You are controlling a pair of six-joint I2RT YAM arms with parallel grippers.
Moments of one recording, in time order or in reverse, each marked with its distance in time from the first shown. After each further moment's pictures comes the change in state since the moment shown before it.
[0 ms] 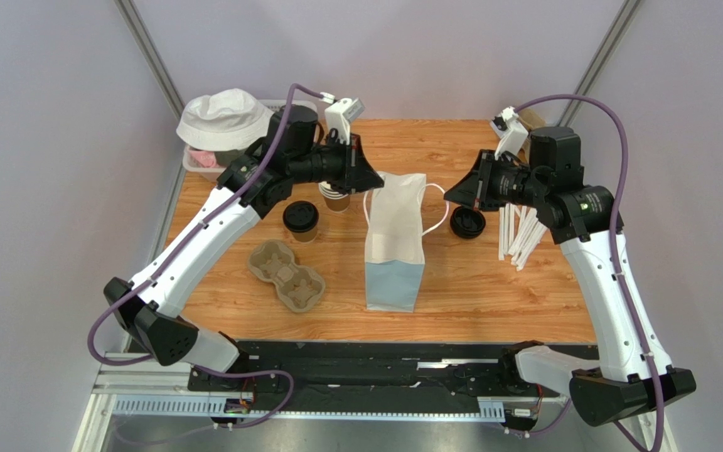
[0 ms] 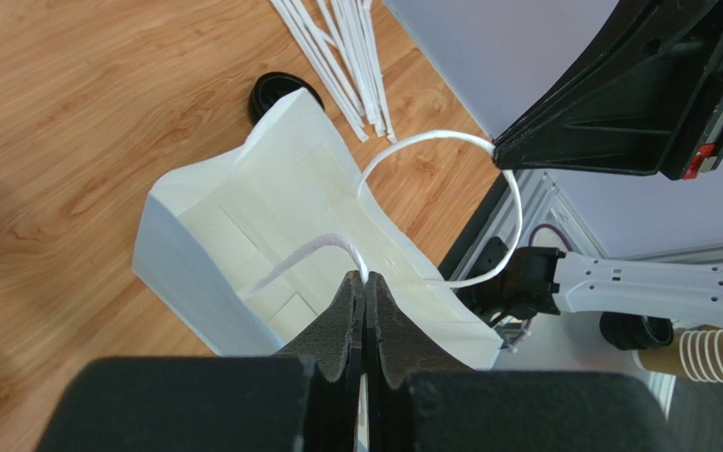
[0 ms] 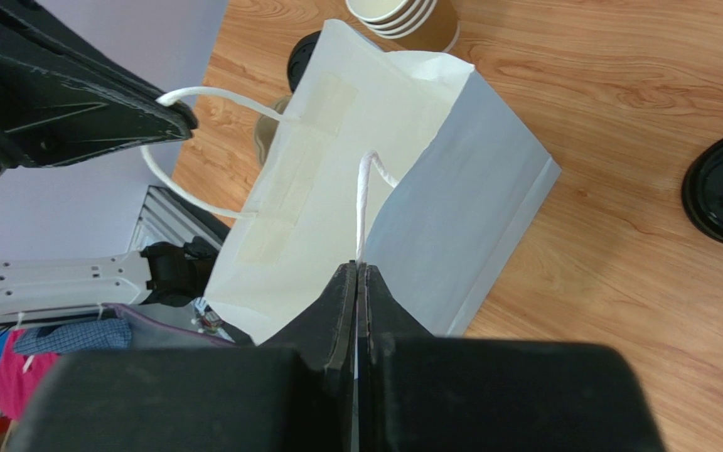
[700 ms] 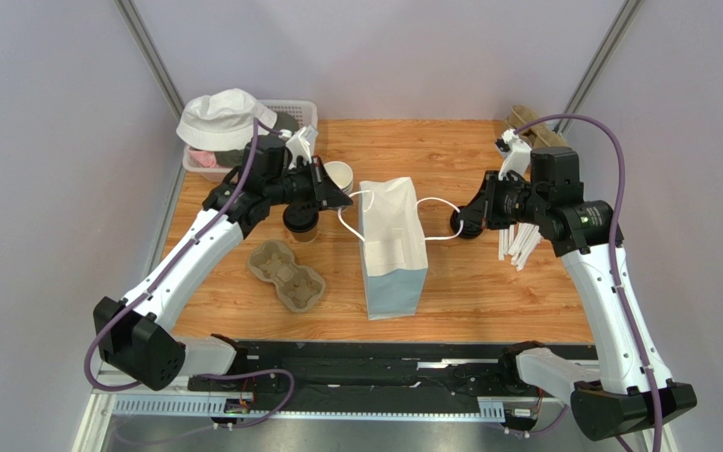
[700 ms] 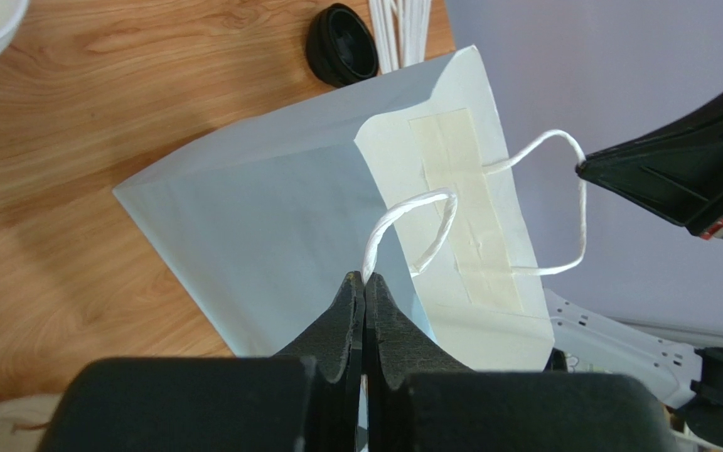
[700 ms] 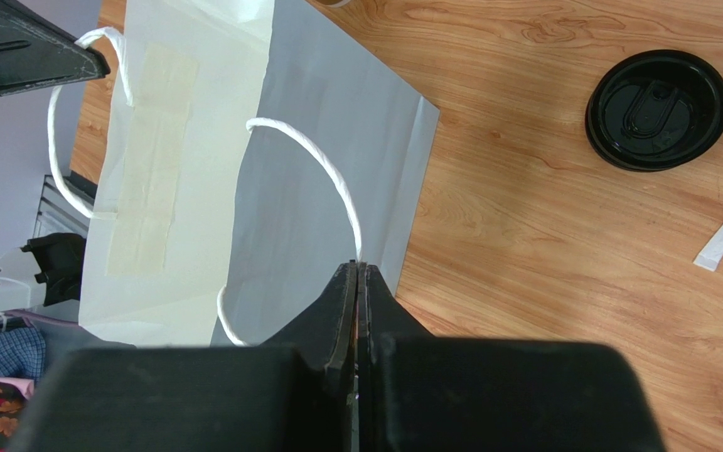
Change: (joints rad) left arm 0.200 -0.166 -0.418 0.150 0.075 -0.274; right arm -0.032 -0.074 -0.117 -0.084 0.123 -0.124
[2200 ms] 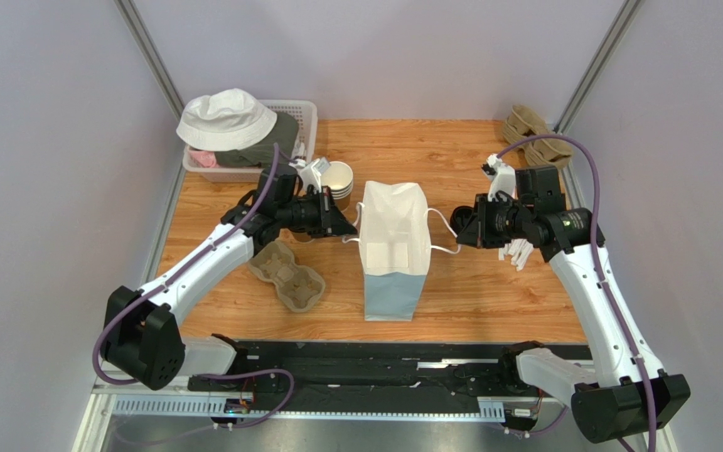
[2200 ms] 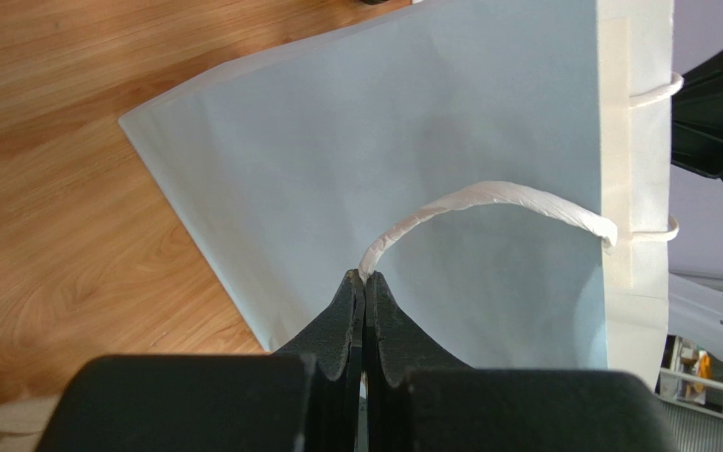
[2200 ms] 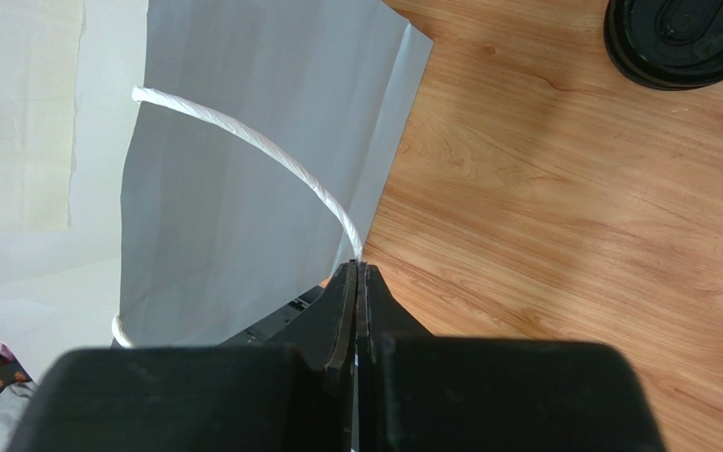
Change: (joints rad) left arm -0.020 0.000 -0.262 0.175 0.084 0.031; right arm 0.000 -0.015 -0.169 -0.019 -0.003 -0.064
